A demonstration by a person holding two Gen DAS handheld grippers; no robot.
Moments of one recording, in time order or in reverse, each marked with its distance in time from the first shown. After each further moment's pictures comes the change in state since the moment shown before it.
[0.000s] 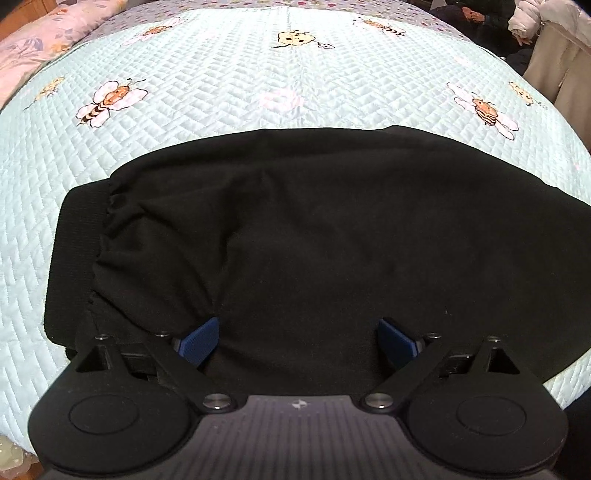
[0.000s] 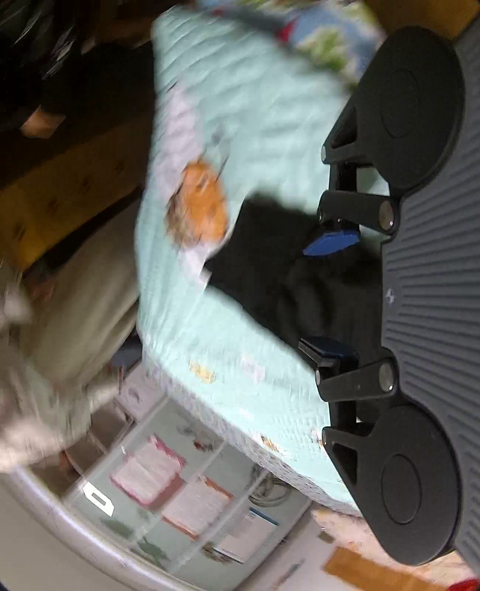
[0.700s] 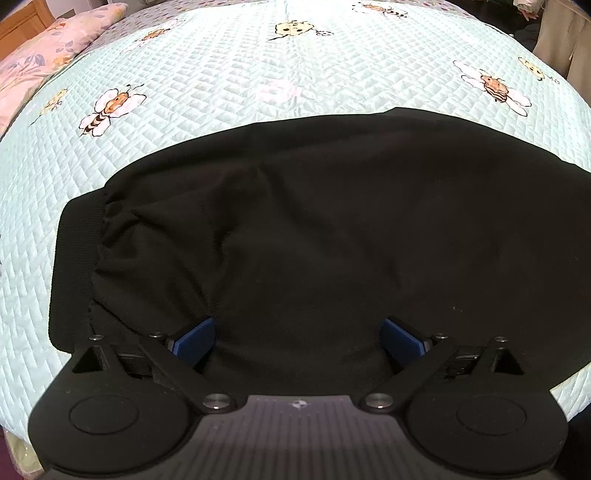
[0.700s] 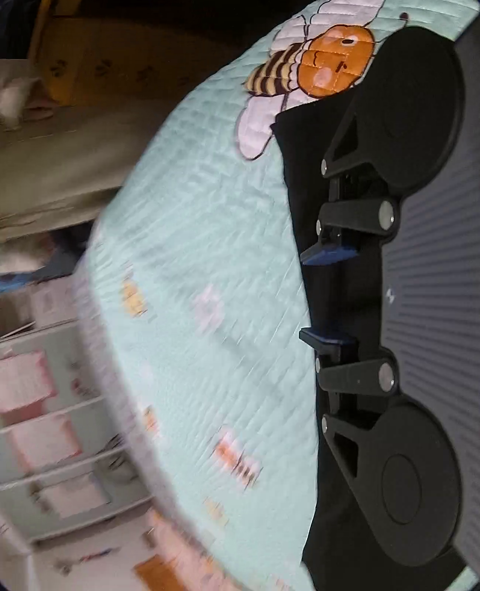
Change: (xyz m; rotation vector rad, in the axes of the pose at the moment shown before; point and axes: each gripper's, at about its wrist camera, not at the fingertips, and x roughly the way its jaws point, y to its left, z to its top) left arm 0.010 -0.014 0.003 0.041 0.034 0.078; right arm 0.115 0.058 0.023 -0.508 0.256 -0.125
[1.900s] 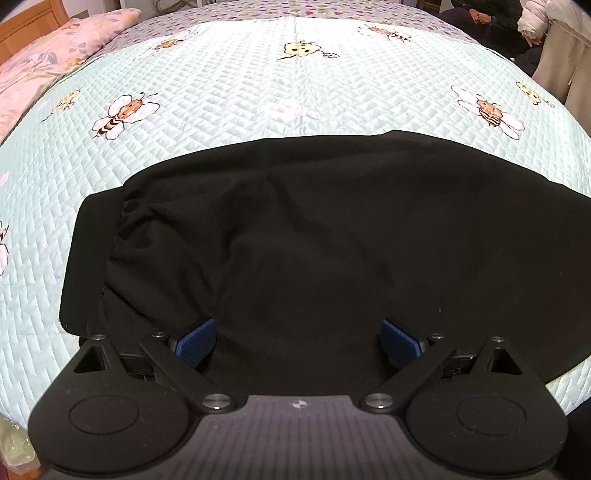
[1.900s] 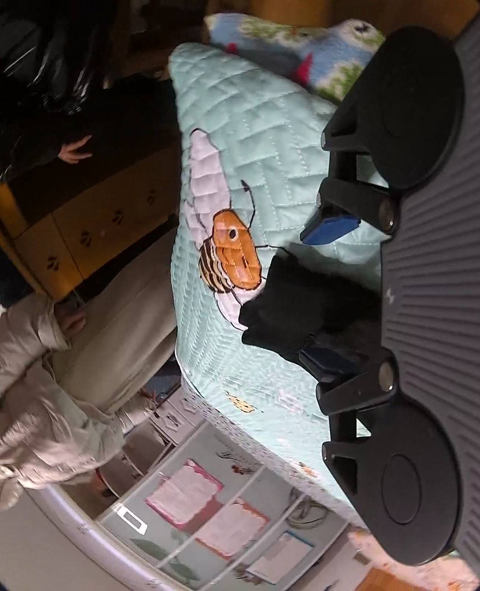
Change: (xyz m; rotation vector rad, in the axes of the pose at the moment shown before) left arm -0.020 0.002 -0.009 -0.039 -0.062 -0.016; right arm -0.094 -0.081 -0.100 0.638 -0.346 -0.022
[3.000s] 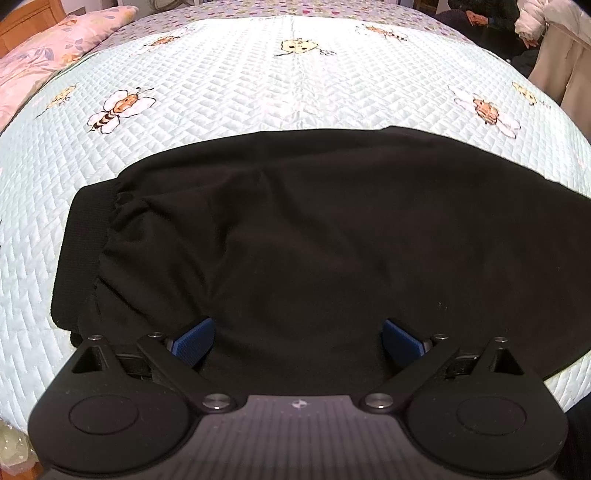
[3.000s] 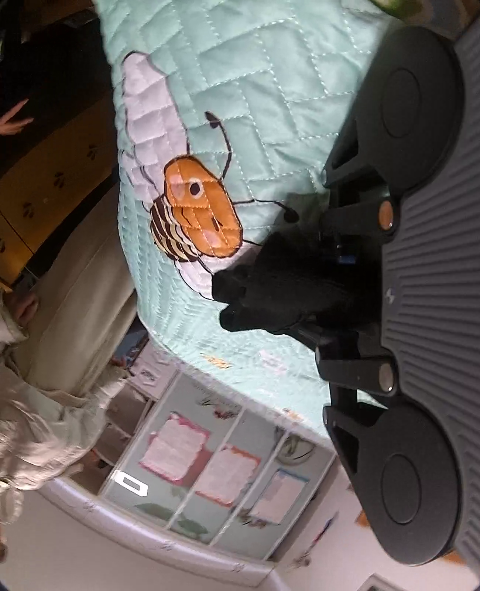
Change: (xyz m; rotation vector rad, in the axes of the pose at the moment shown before) left arm 0.003 0.008 -0.006 -0.018 -0.008 -0.030; right arm 0.046 -0.011 0.012 0.079 0.160 0.214
